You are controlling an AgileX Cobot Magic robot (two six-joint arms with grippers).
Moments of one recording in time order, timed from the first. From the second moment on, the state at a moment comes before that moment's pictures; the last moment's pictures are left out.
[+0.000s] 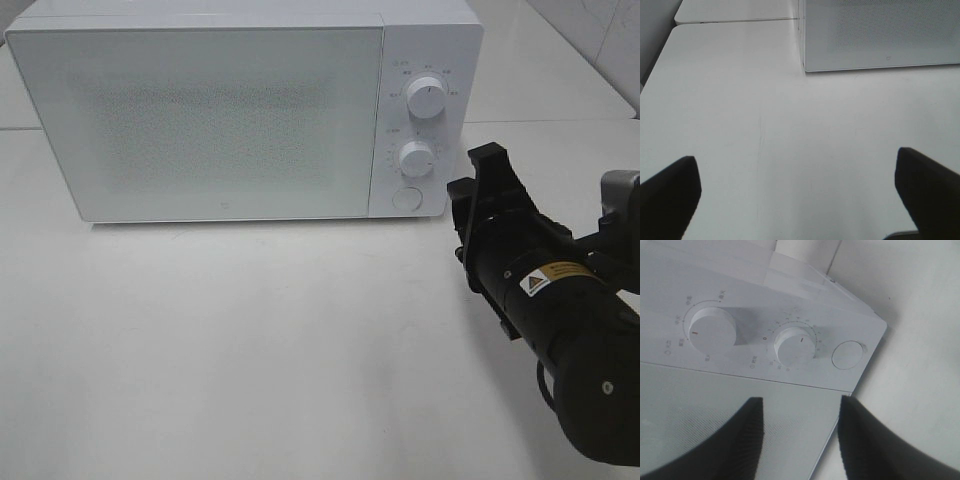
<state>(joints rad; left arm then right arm) 0.05 0.00 -0.52 -0.12 1.08 0.12 0.84 1.71 -0.36 0.86 -1.19 1.04</state>
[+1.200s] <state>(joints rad) 0.05 0.00 -0.52 -0.12 1.08 0.12 0.75 1.88 -0.50 0.78 -1.02 1.37</state>
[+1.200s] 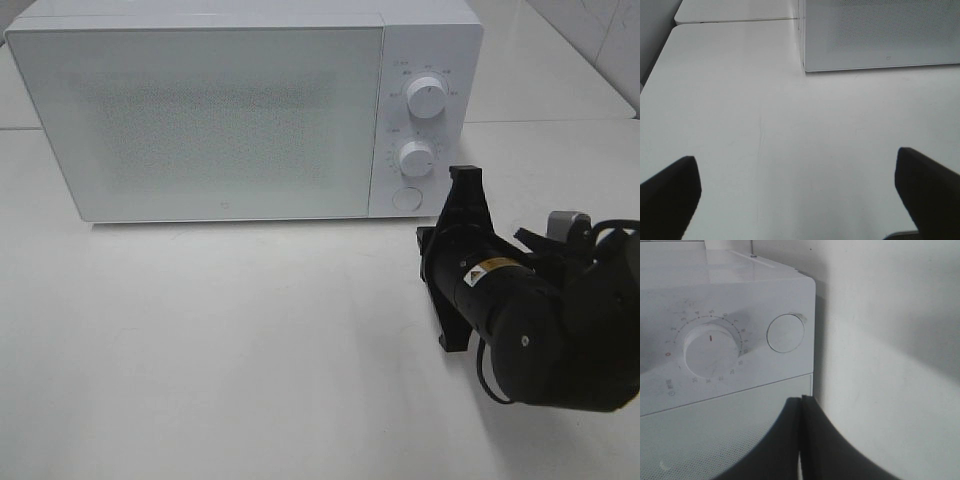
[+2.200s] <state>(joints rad) 0.05 0.00 -0.52 -0.12 1.08 0.12 0.58 2.12 -0.83 0.73 -0.94 1.37</state>
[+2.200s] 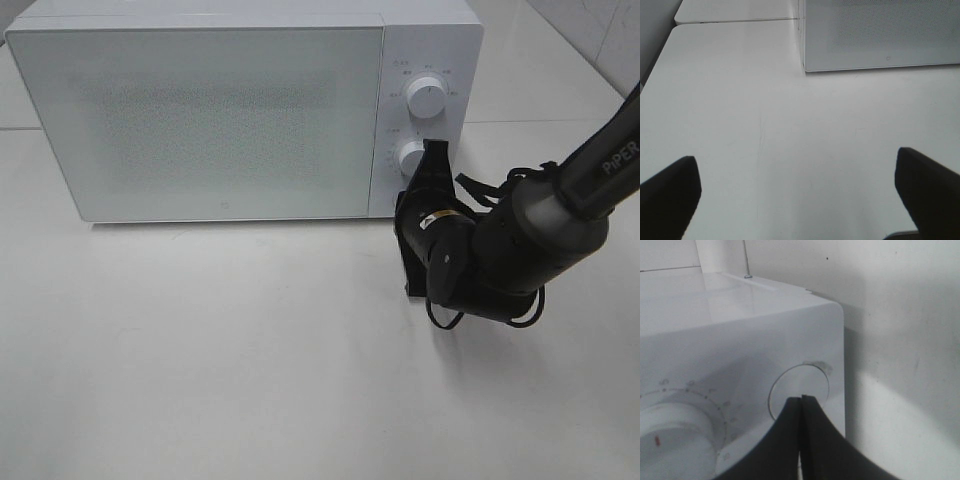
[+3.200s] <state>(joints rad) 0.05 0.00 -0.52 -0.12 1.08 0.12 0.58 2.19 -0.93 0.82 -0.93 1.34</state>
